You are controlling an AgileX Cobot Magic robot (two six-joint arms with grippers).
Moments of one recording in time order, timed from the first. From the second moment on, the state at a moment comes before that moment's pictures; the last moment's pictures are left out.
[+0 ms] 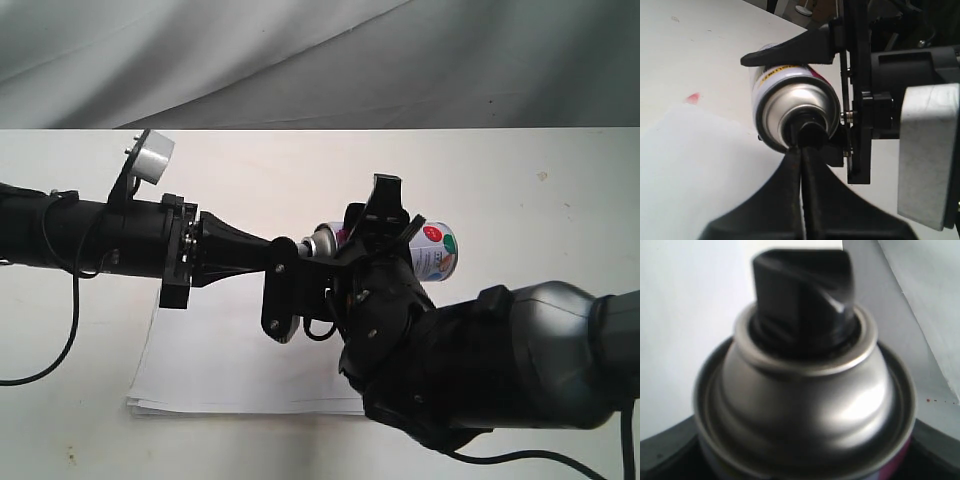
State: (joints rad) left arm -0.02 1.90 -0.87 -1.60 1.20 2.07; right arm 0.72 1.83 -0.88 -1.71 0.79 0.92
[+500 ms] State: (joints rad) left arm -0.07 1.90 -0.87 -1.65 1.20 2.08; right arm 0.72 1.83 -0.88 -1.71 0.79 0.92
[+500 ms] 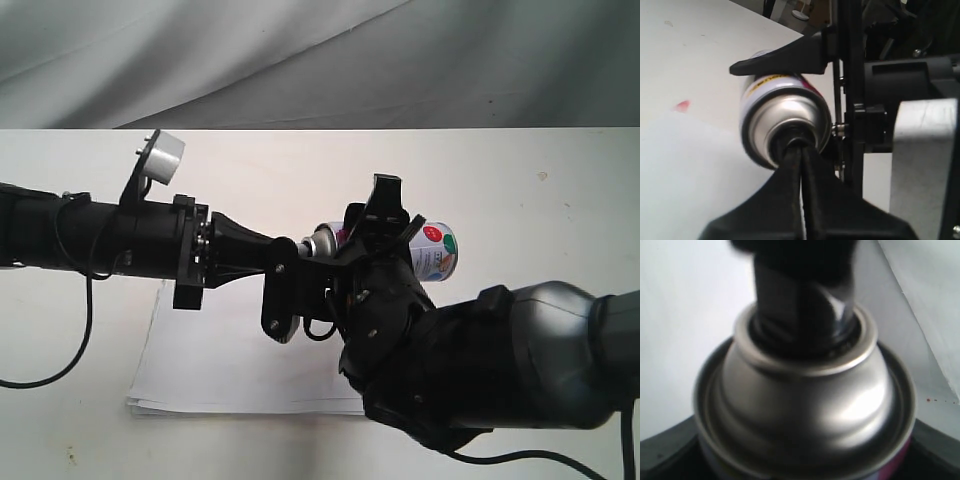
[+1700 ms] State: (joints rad) left arm -0.14 1.90 -0.87 -1.72 1.08 2.09; right arm 0.74 1.83 -0.88 -1.65 0.81 0.92
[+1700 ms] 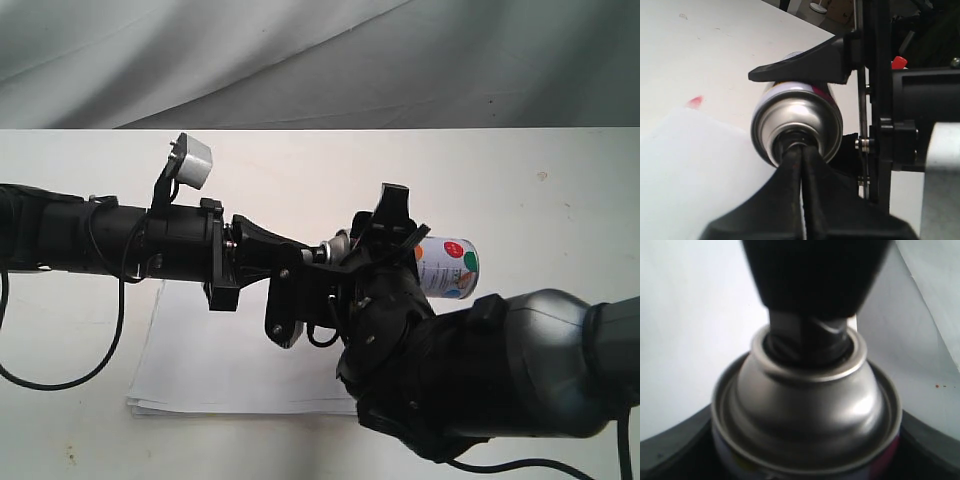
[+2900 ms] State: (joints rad) left arm 0.02 1.78 -0.86 -1.53 1.06 1.96; right arm 0.76 1.83 -0.88 -1.71 0.75 0.92
